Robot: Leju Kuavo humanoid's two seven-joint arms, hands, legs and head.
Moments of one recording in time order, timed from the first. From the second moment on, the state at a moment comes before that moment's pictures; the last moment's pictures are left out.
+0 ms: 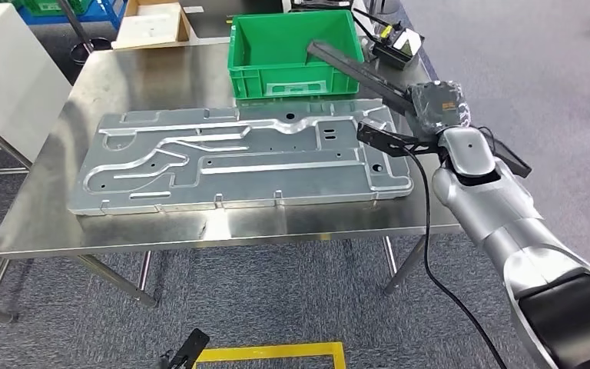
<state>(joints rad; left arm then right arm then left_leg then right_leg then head) -0.12 -0.22 0.79 -0.19 -1.42 0.30 -0.06 -1.15 -0.04 0.82 -0.39 0.95 -0.32 -0.05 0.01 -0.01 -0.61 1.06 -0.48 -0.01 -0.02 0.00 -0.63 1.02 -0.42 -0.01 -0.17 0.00</state>
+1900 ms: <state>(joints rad) -0.11 -0.22 0.82 -0.19 -1.37 0.33 0.01 -1.24 -0.11 0.89 -0.26 1.13 -0.24 0.08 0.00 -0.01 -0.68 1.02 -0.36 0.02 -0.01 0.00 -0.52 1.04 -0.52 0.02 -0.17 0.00</state>
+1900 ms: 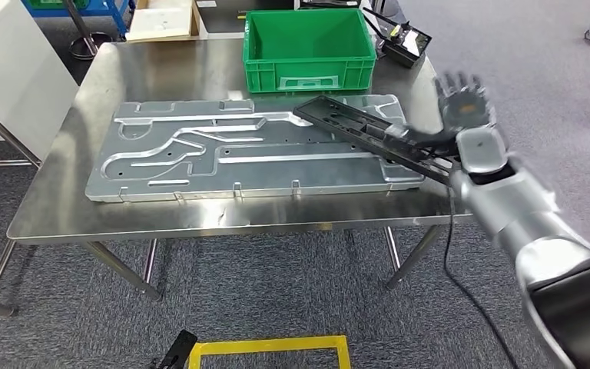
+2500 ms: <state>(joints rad) -0.11 -0.22 0.84 -0.19 -1.35 0.34 -0.01 -1.28 -0.31 0.82 -0.33 1.14 -0.36 0.04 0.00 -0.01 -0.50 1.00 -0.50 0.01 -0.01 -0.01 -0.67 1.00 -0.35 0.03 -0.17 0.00</state>
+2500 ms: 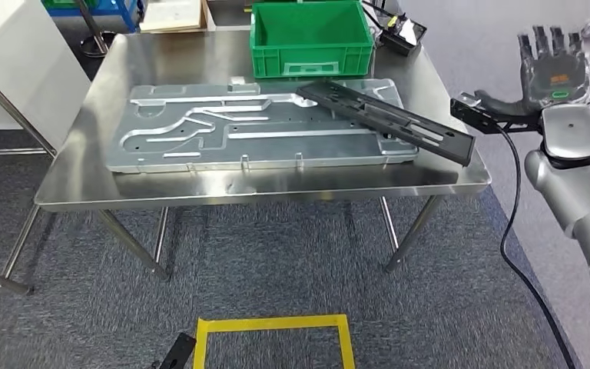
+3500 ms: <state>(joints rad) -0.08 -0.22 0.87 -0.19 -1.37 0.35 -0.02 -0.13 -0.21 -0.58 -0.60 0.59 -0.34 -0.38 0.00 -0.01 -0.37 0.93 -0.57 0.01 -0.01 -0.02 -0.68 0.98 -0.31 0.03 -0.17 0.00</state>
